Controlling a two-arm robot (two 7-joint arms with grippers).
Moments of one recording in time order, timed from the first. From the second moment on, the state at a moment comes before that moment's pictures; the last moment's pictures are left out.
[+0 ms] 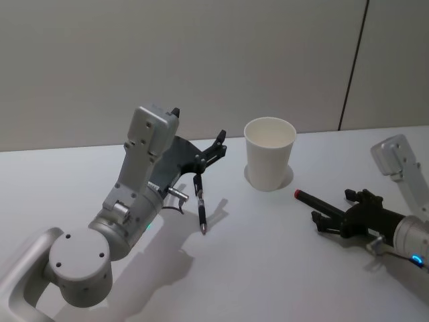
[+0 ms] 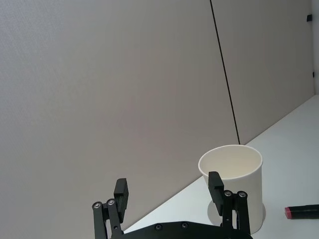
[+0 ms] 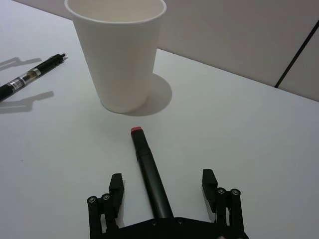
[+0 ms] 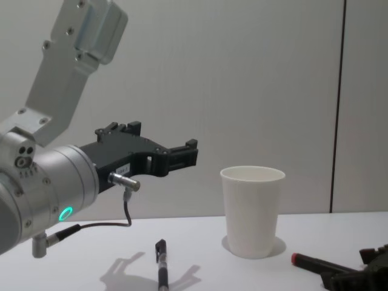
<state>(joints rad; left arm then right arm) -0.24 0.38 0.45 -1.63 -0.20 0.01 -0.01 0.17 0.38 -0.25 -1.53 0.15 0.43 0.42</state>
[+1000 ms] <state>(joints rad) -0.24 0.38 0.45 -1.63 -0.20 0.01 -0.01 0.17 0.37 -0.26 -1.52 0.15 0.41 0.44</state>
